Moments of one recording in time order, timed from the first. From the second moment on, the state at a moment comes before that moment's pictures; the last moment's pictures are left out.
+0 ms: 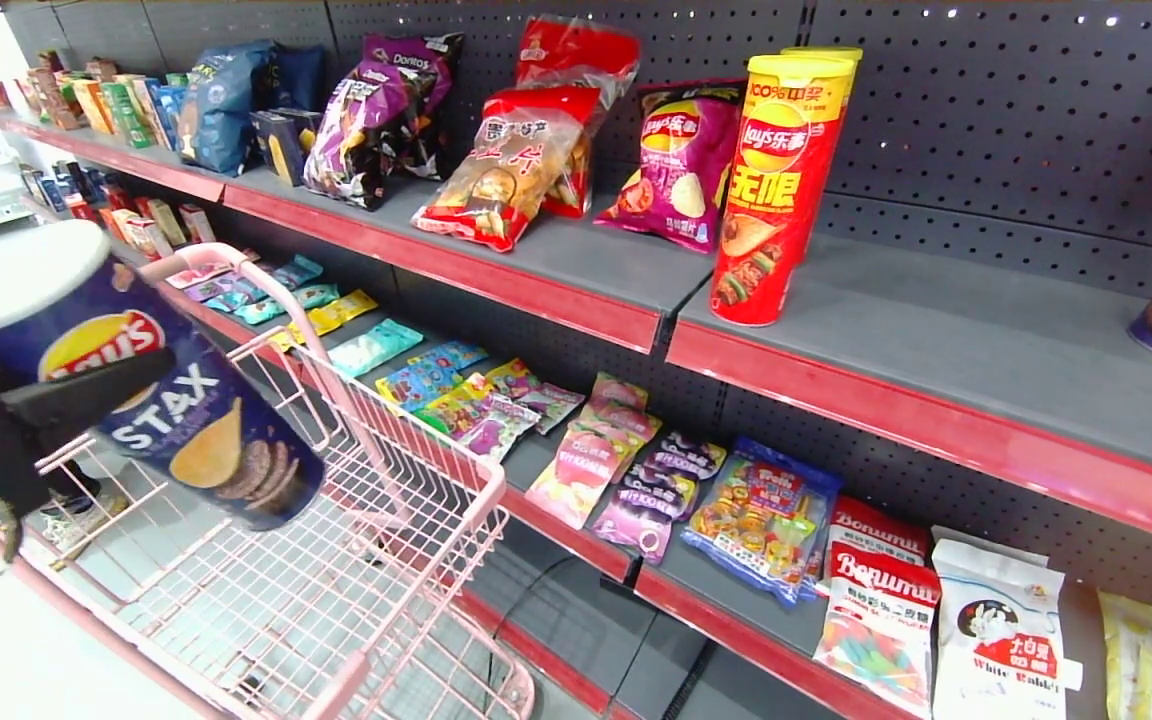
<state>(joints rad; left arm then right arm) -0.16 1.00 -0.64 -0.26 -0.14 -0.05 0.00 0.00 0.00 0.00 0.01 0.01</state>
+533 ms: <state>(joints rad) -0.16 0.58 -0.51 0.00 -0.02 0.00 0.00 0.00 0.00 0.00 0.01 0.01</state>
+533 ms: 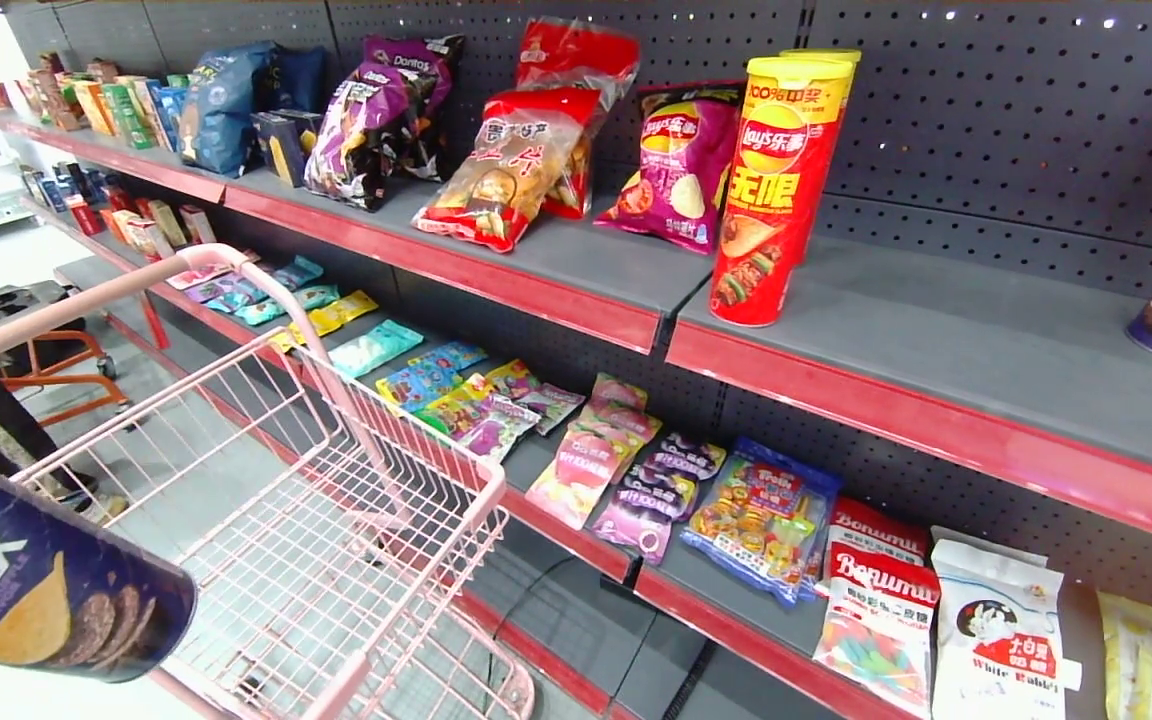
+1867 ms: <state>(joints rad) -0.16 0.35 -0.47 0.13 0.07 0.10 0.00 0.00 0.00 0.00 0.01 0.01</state>
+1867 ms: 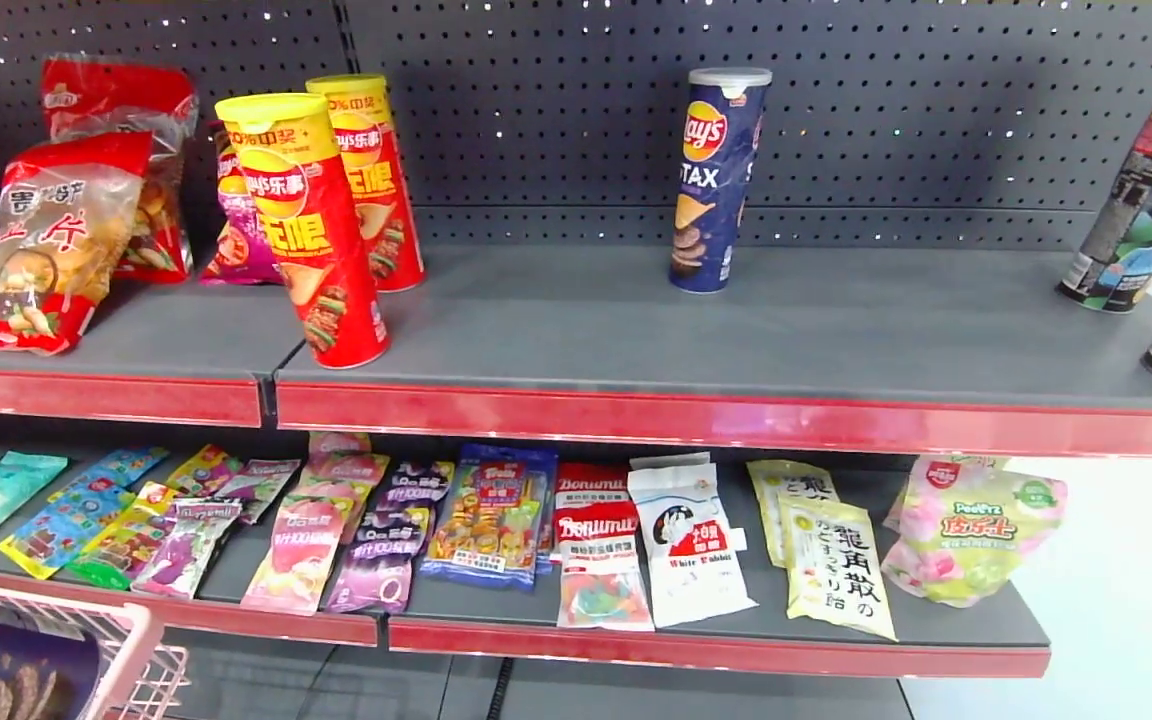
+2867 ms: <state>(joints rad) -0.16 0.34 -0.47 0.14 0.14 0.18 0.00 0.00 0.00 0.00 0.01 0.01</state>
